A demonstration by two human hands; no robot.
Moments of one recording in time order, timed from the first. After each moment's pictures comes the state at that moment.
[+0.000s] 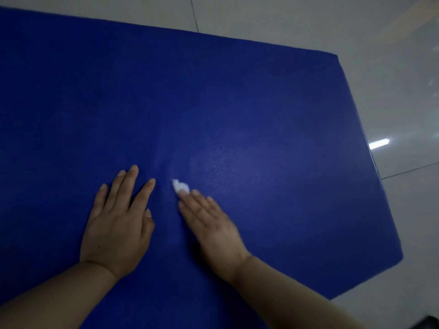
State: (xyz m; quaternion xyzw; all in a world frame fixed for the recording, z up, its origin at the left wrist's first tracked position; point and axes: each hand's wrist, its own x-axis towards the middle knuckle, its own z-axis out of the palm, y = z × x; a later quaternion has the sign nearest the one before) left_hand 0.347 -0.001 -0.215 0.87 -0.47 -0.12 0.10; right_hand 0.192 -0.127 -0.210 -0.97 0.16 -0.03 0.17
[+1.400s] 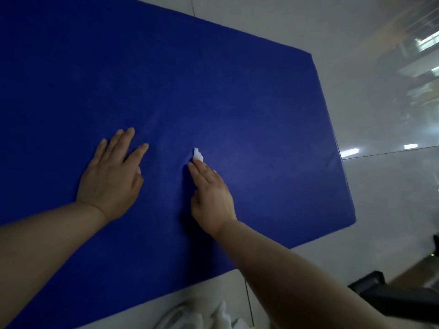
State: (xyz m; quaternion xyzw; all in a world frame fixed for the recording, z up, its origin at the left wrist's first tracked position) left_hand 0.338 0.025 -0.210 0.85 -0.48 -0.10 0.17; right_hand 0.168 -0.094 -0.176 -0.92 0.30 0.00 0.23
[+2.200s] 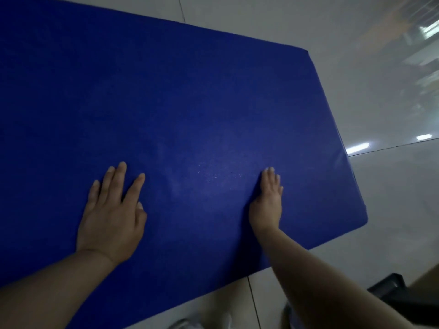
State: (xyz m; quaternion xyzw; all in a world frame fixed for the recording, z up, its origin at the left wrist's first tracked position) left_hand 0.295 0.046 -0.215 0.88 -0.44 -0.11 0.10; right_hand 0.092 -0.162 -0.199 -0.80 0.59 -0.02 0.15
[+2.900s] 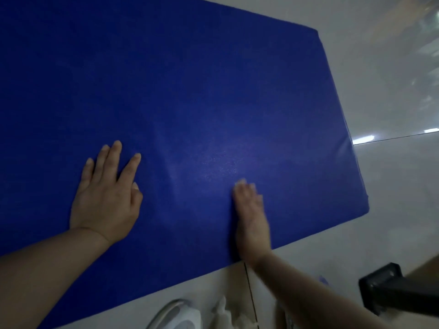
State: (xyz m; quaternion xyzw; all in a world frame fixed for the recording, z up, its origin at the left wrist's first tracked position) left_hand 0.294 0.044 -0.214 0.88 -0.44 -0.11 0.11; right_hand 0.051 -0.098 -0.208 -0.91 0.39 -0.01 0.17
